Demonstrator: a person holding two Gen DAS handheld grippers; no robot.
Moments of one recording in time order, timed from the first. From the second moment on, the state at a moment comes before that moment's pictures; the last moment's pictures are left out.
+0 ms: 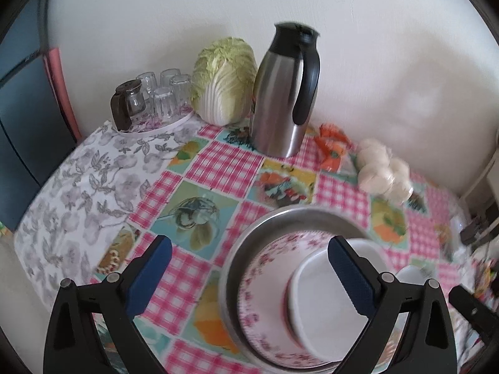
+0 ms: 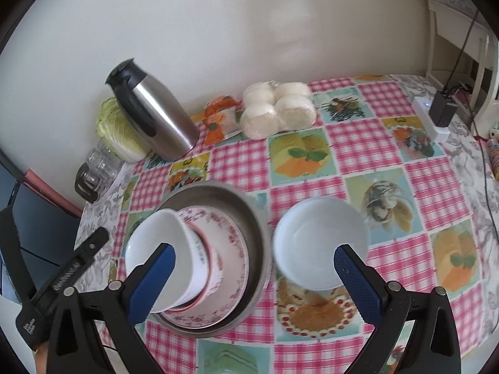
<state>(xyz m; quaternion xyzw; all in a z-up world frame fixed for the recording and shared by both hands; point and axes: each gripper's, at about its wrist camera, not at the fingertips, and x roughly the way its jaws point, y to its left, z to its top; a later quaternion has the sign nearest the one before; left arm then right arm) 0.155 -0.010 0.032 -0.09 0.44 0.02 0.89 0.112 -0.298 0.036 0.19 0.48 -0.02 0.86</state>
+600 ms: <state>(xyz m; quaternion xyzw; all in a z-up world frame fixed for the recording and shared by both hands) 0.142 -0.112 0.068 -0.04 0.42 -0.10 0.90 0.081 -0.413 0.030 0.25 0.46 -0.11 0.85</state>
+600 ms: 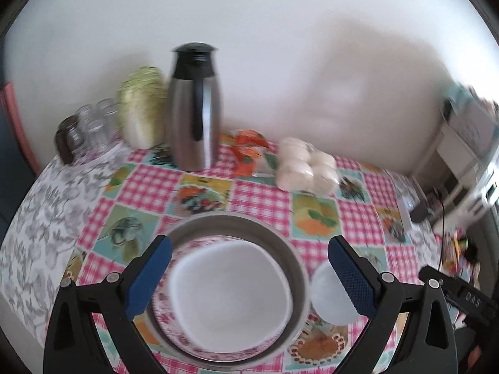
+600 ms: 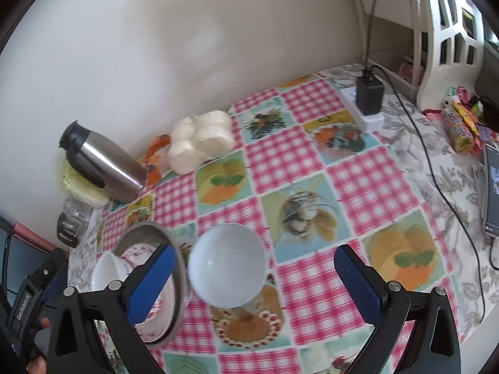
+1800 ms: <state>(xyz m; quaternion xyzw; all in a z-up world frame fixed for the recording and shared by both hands) 0.186 -0.258 -0.043 0.07 0.51 -0.17 0.84 0.117 -0.419 -0.084 0.26 0.55 -0.10 0.79</state>
